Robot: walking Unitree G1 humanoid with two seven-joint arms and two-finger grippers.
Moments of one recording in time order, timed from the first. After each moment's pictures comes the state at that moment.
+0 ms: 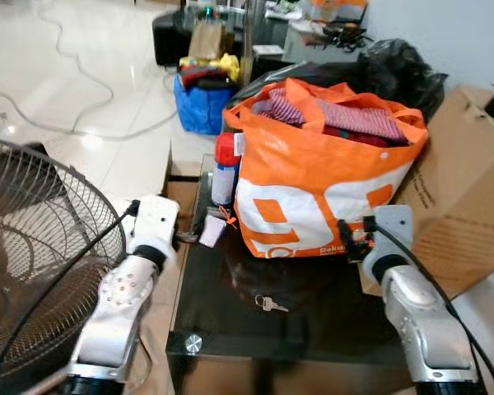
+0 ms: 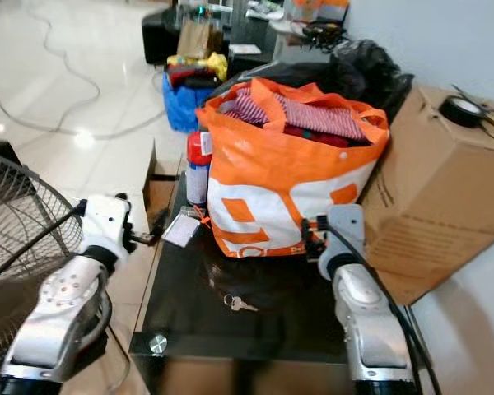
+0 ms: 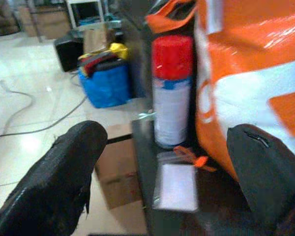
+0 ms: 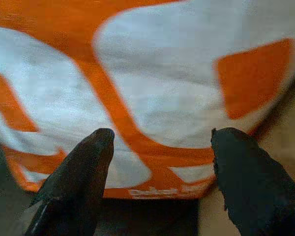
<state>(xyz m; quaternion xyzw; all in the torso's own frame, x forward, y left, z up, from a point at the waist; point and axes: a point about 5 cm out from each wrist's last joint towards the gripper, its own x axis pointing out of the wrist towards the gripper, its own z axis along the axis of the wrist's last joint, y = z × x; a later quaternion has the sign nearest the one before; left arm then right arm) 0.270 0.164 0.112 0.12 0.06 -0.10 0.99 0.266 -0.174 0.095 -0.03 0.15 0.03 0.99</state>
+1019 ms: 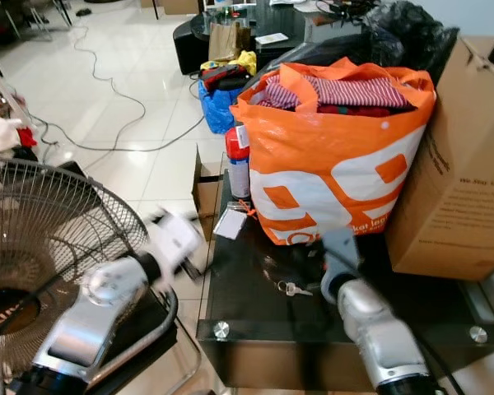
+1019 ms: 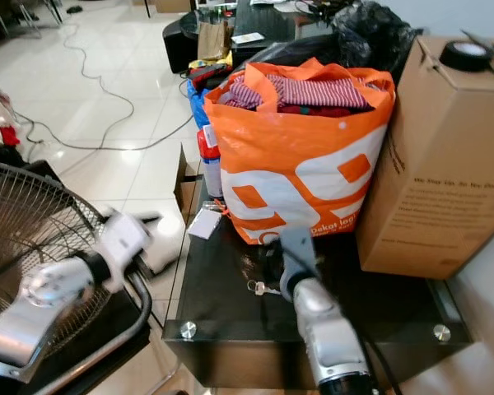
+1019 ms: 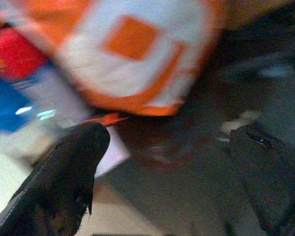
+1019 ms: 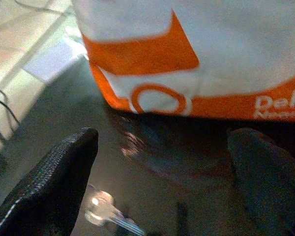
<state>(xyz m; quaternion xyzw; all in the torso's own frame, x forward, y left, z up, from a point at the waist) 0.251 0.152 0.106 0.21 0.11 -0.42 0.87 0.263 -0.129 0.036 -0.06 0.25 0.08 0.96</state>
